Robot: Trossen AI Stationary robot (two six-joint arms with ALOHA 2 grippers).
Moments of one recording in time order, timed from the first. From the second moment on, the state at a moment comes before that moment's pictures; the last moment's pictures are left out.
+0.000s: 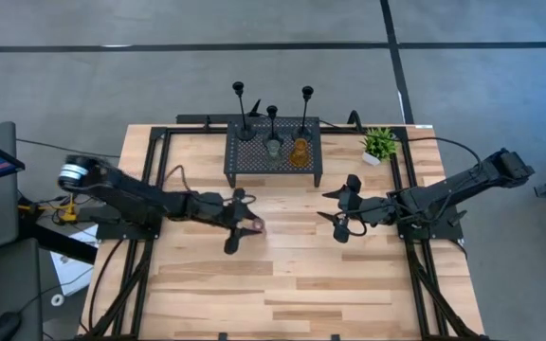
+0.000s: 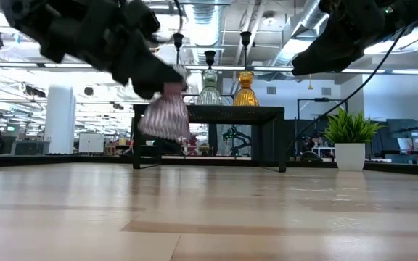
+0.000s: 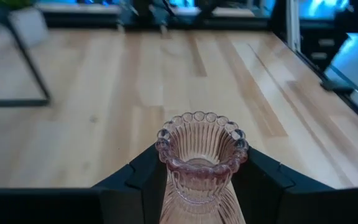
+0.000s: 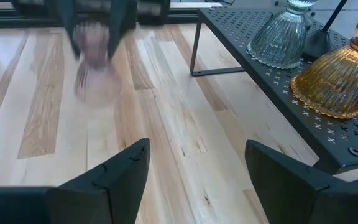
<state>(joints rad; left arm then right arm) -0.16 1.26 0.52 0.55 -0.01 -0.01 0.31 1.04 0.55 -0.03 0.57 0.20</state>
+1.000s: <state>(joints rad) 0.09 0.86 0.52 0.44 -0.48 0.01 0.31 1.04 0.55 -0.03 0.58 0.20</state>
